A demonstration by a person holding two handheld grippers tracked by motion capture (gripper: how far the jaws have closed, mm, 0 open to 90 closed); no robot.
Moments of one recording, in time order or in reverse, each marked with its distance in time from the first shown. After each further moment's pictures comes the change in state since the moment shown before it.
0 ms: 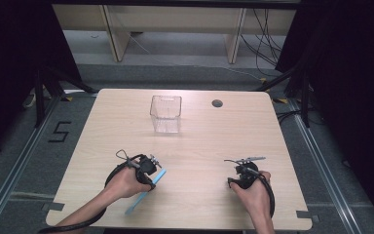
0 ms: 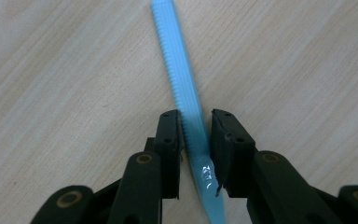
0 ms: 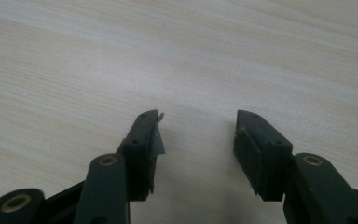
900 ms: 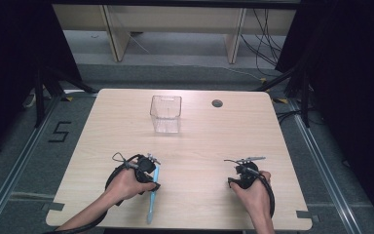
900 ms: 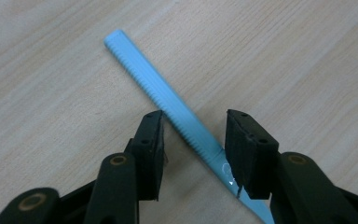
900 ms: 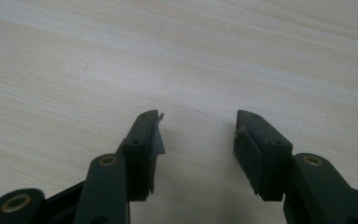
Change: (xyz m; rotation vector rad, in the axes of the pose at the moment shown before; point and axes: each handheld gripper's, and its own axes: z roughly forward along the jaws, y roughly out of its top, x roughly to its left) left arm 0.000 -0.003 0.003 -0.099 -0.039 -0.153; right arm -0.001 0.000 0.000 -0.008 -0.012 -0.014
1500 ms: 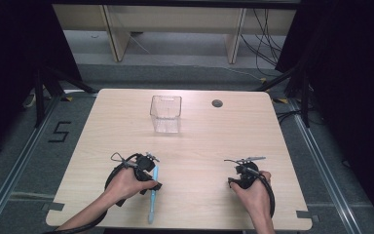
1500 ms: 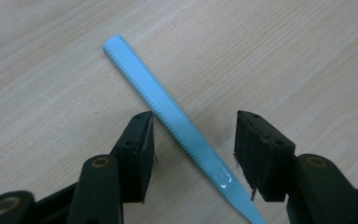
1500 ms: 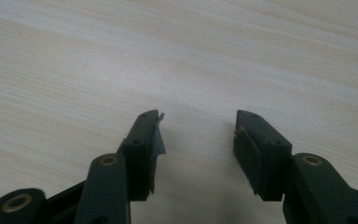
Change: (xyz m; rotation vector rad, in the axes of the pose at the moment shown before) left arm -0.001 0.001 0.000 -0.034 -0.020 -0.102; right arm 0.000 0.000 0.000 -0.003 -0.005 0.001
